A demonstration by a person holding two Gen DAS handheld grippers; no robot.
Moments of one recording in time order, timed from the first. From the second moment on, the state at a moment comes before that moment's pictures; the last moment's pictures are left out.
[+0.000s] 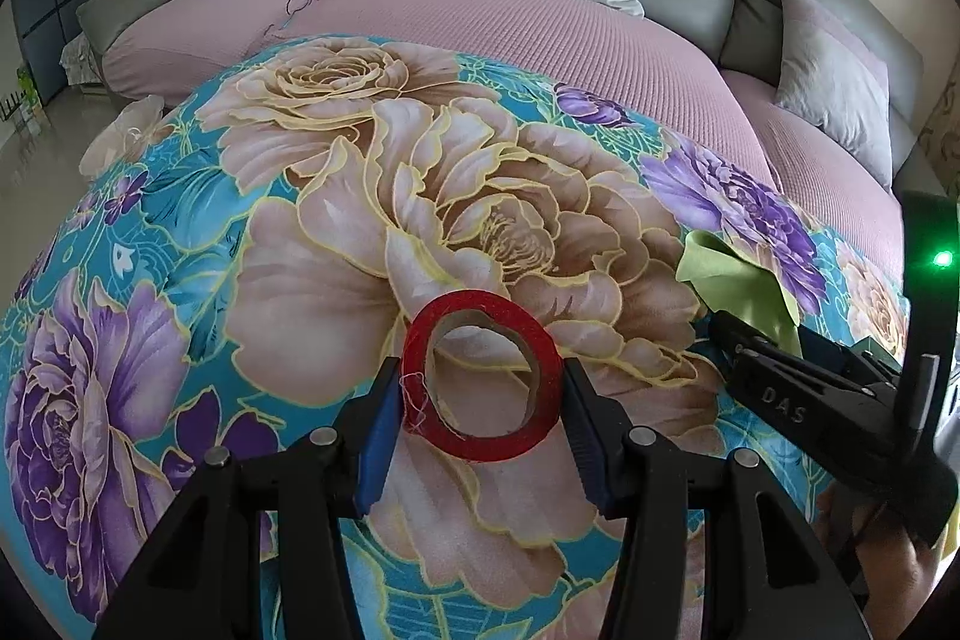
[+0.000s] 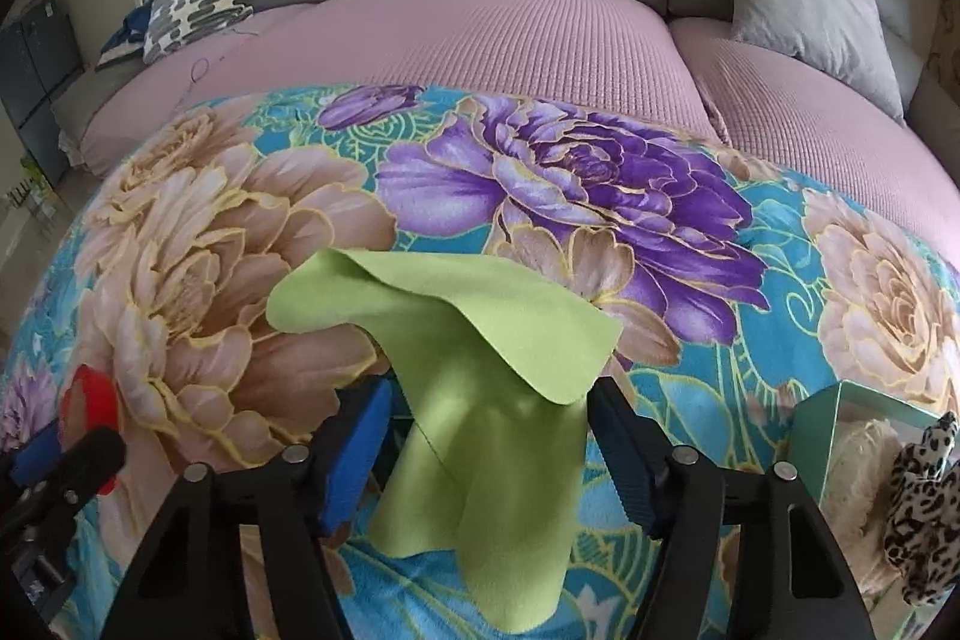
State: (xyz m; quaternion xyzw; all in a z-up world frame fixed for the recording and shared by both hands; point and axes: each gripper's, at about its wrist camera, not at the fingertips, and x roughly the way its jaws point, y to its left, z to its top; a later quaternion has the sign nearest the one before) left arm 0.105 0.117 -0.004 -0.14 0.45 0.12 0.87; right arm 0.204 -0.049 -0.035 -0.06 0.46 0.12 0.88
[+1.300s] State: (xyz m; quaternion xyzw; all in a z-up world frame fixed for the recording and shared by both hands) left arm 0.100 0.077 0.018 -0.11 0.44 0.08 0.89; right arm 0.131 -0.100 0.027 0.02 0.40 0.13 0.91
